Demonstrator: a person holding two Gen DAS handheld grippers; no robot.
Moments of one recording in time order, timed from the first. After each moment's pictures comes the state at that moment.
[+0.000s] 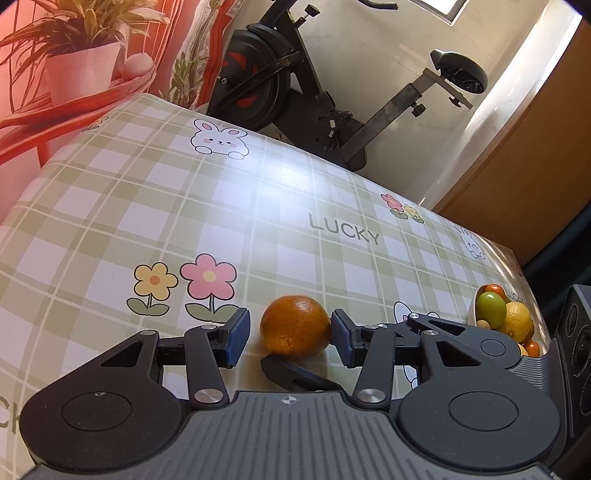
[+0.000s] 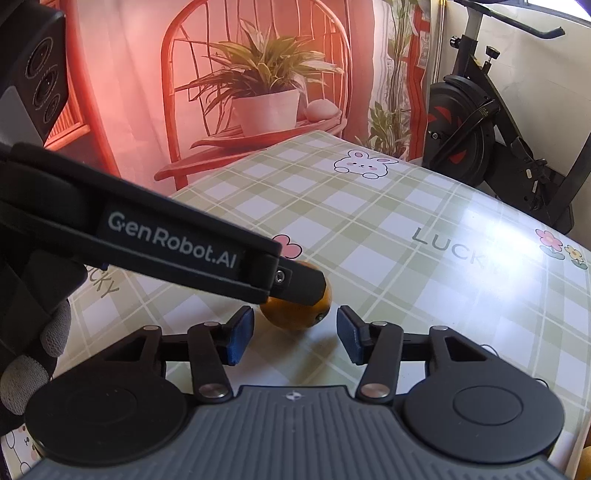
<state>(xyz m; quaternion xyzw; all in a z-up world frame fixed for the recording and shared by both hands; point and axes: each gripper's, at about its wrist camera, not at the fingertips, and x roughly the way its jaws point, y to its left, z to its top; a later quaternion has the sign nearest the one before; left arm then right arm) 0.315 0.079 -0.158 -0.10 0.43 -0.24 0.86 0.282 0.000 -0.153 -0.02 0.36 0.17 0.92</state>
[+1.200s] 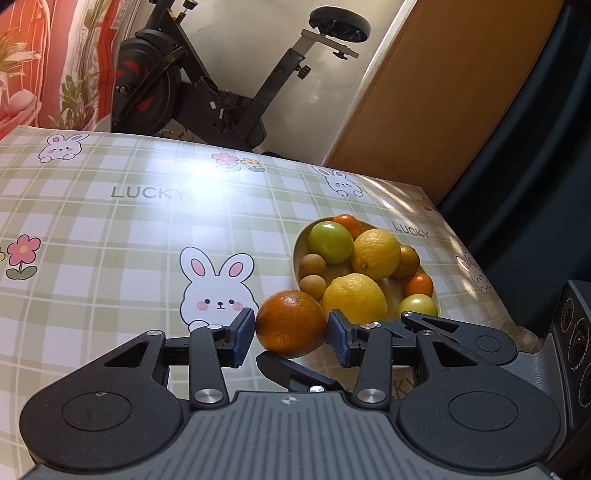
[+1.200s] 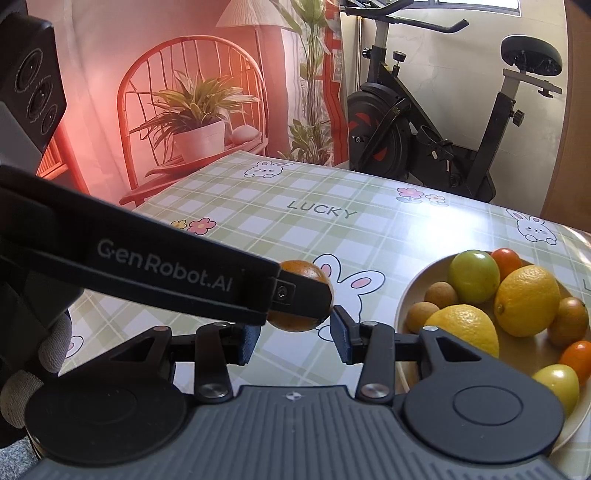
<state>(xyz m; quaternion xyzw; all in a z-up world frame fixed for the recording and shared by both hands) 0.209 -0.062 -0.131 -0.04 0.41 -0.34 0.84 0.150 -0.100 -0.116 0.02 0.33 0.08 0.94</state>
